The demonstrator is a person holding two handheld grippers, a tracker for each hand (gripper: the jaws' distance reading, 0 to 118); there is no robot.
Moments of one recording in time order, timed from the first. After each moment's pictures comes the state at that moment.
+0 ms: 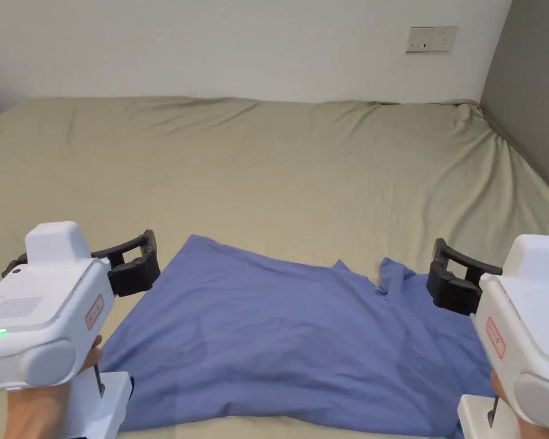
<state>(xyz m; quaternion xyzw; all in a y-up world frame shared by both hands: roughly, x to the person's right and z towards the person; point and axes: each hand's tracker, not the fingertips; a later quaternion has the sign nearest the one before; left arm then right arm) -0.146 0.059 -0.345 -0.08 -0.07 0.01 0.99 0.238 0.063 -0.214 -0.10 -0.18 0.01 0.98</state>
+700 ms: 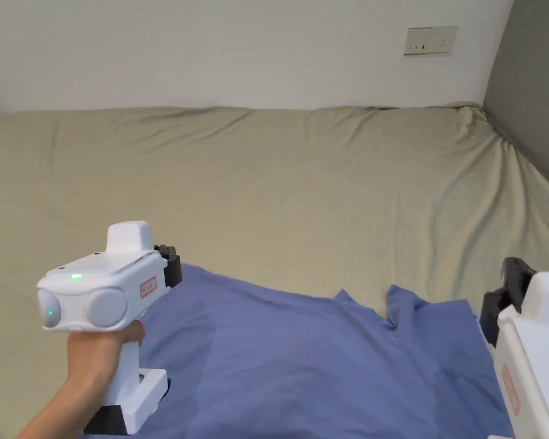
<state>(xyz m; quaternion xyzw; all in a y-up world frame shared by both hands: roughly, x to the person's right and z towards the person) -0.086 0.010 -0.531 -0.28 -0.16 0.00 0.95 0.261 0.040 -0.271 -0.11 -0.23 0.05 0.97</state>
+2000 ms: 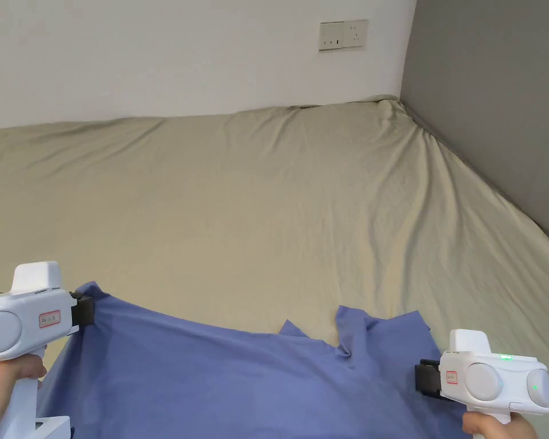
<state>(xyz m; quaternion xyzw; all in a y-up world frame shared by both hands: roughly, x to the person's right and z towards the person) -0.073 -0.016 -0.632 -0.36 -0.19 -0.03 0.91 0.419 -0.164 -0.403 -0.49 -0.23 -0.12 0.83</state>
